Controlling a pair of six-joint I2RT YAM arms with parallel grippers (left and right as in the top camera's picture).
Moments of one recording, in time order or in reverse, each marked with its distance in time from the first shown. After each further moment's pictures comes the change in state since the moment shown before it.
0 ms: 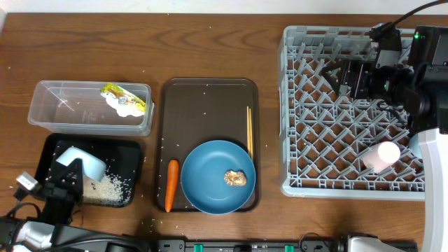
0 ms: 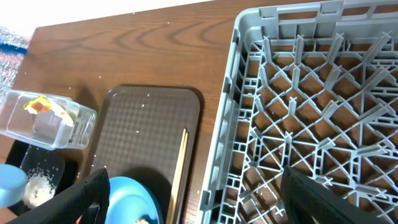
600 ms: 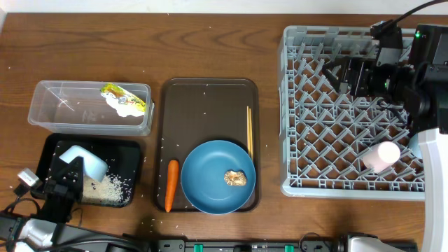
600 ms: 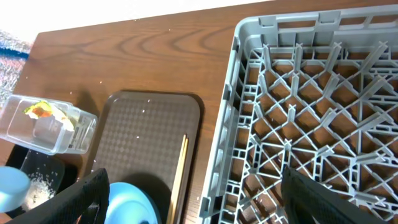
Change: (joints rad) left arm -0.033 0.000 -0.011 0.126 -0.022 -0.098; right arm 0.000 0.000 0.000 0.030 0.000 0.004
